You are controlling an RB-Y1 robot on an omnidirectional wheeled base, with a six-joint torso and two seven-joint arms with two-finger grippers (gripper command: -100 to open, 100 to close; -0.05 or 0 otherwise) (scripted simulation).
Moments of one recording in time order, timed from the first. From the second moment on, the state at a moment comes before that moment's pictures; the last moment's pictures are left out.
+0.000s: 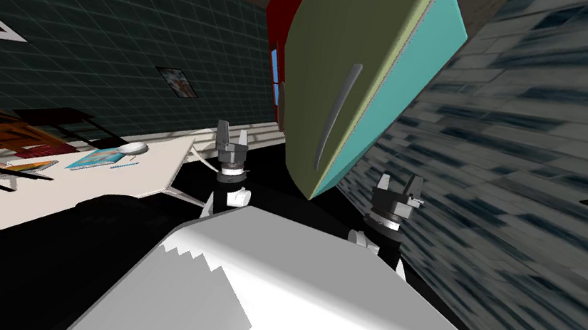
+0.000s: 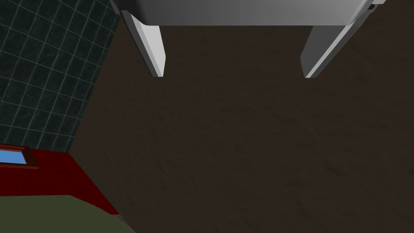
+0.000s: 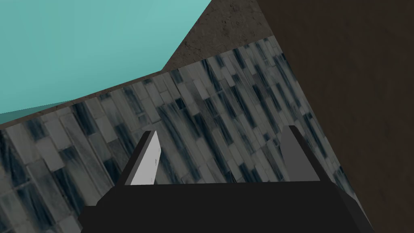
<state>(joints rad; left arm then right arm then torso) 0.51 0.04 0.06 -2.36 -0.01 -0.60 -0.04 0.54 -0.03 -0.04 -2.23 0.01 -0.59 -0.11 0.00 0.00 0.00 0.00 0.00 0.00</state>
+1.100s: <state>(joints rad) 0.51 0.04 0.06 -2.36 -0.01 -0.60 -0.04 0.54 -0.06 -0.05 -2.23 0.02 -0.59 -0.11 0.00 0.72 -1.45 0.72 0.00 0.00</state>
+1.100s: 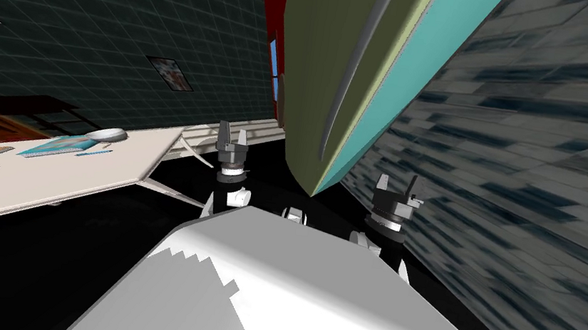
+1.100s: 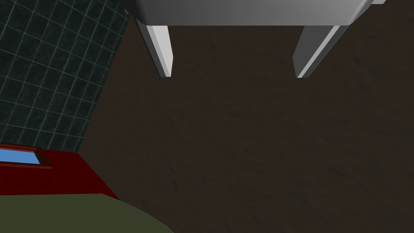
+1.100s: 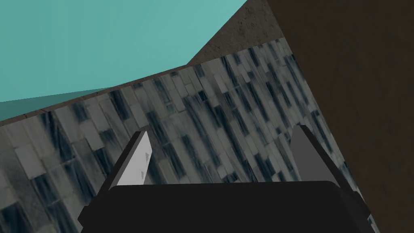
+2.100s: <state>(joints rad) 0.51 0.04 0.06 -2.36 -0.01 -0.60 -0.04 0.65 -0.24 -0.20 -2.30 0.15 -0.56 0.02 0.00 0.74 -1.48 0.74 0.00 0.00</state>
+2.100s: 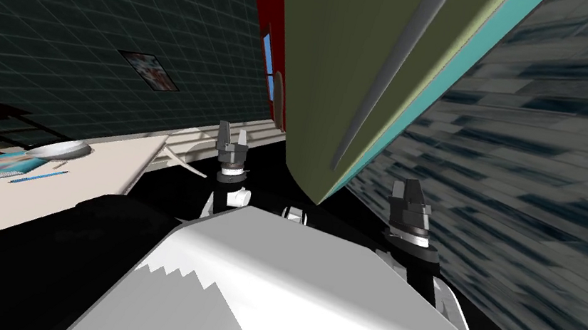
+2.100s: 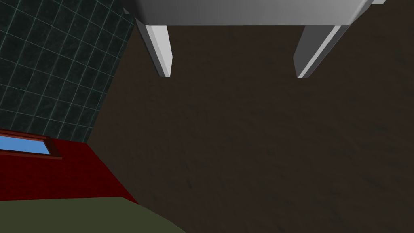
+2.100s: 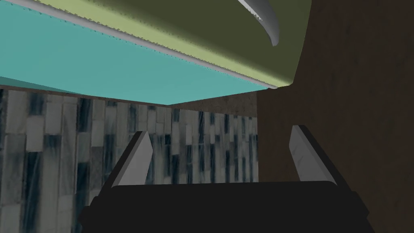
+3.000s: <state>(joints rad) 0.51 0.04 0.06 -2.36 -0.01 -0.60 -0.04 0.78 -0.39 -0.40 -2.38 0.33 -0.52 0.19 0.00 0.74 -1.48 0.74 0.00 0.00</state>
